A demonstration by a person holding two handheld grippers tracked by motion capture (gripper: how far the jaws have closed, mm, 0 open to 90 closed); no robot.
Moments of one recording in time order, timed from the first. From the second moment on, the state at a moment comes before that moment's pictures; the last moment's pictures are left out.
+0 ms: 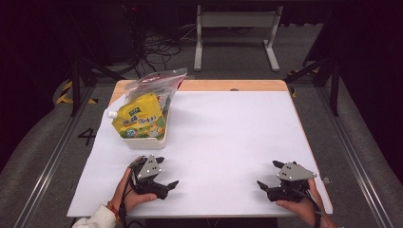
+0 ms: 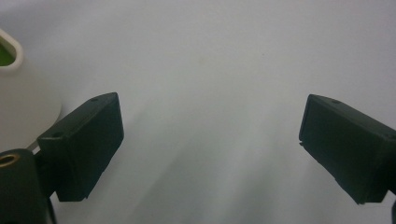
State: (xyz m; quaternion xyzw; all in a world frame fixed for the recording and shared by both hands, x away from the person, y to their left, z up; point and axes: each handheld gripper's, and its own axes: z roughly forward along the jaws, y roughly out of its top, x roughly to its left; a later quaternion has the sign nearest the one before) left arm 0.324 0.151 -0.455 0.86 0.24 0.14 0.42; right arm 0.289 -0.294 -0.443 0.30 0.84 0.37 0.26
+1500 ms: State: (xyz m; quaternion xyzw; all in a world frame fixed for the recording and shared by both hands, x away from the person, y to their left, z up) left arm 0.328 0.154 -0.455 0.87 0.23 0.14 0.42; right arm 0.294 -0.285 -0.452 0.31 0.84 0.36 0.25
